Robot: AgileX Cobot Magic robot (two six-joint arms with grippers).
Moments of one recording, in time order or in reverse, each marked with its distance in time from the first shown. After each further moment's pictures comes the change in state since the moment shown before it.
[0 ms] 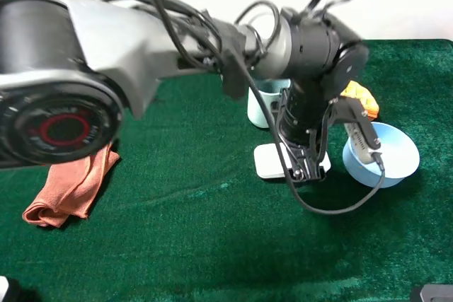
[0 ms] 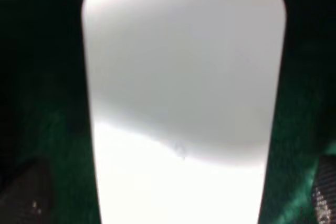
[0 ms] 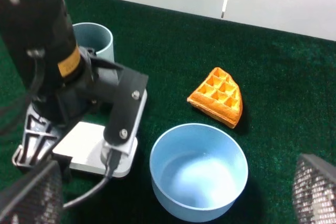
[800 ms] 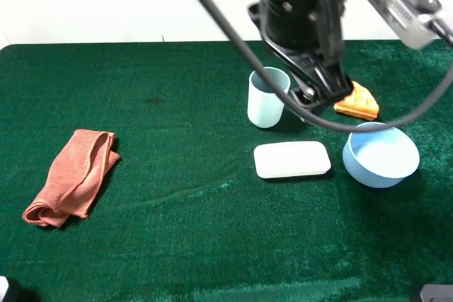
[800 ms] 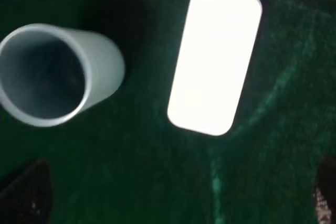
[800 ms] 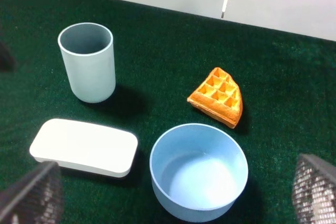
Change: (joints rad) left arm 0.000 -0.426 0.100 0.058 0.126 -0.197; right arm 0.000 0.000 0.000 0.000 0.000 0.000
